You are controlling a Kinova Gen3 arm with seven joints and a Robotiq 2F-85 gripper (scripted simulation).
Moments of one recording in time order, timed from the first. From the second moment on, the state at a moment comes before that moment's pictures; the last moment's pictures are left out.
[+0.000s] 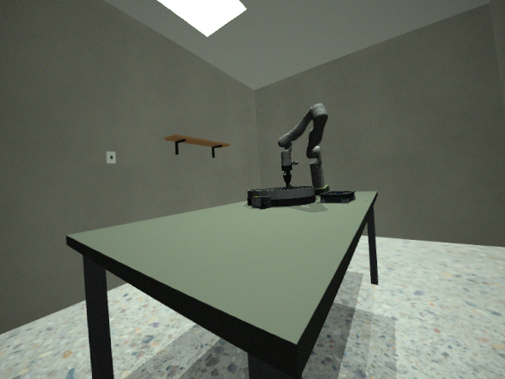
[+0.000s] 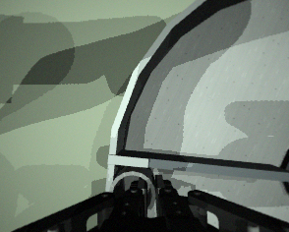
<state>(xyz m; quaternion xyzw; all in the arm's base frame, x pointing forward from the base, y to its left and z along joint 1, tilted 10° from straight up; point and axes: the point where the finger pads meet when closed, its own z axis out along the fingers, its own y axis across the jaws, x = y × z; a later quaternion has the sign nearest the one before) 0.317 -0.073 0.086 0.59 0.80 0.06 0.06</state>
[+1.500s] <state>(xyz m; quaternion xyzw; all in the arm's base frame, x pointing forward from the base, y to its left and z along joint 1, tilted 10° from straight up) 0.314 -0.073 0.100 0.59 0.80 0.06 0.06</state>
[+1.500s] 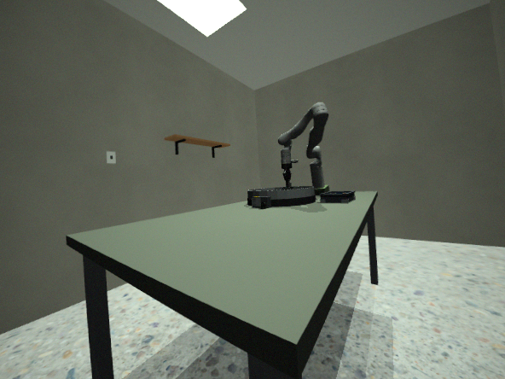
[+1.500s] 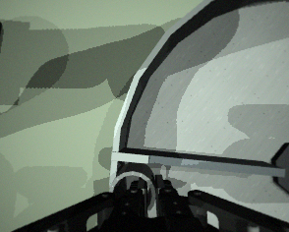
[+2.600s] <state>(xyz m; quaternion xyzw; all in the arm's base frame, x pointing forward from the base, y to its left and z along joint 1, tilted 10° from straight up) 0.312 -0.073 0.111 0.59 0.80 0.06 0.06</state>
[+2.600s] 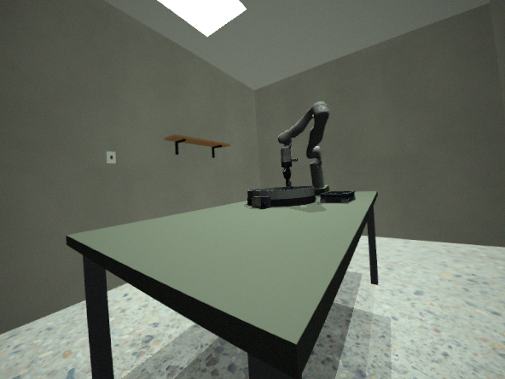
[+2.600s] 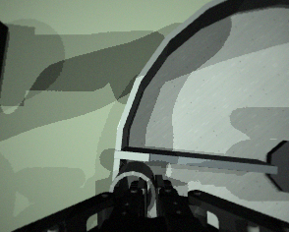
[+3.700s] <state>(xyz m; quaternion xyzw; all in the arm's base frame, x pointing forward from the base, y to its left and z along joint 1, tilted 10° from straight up) 0.311 -0.074 0.121 0.59 0.80 0.06 0.06</state>
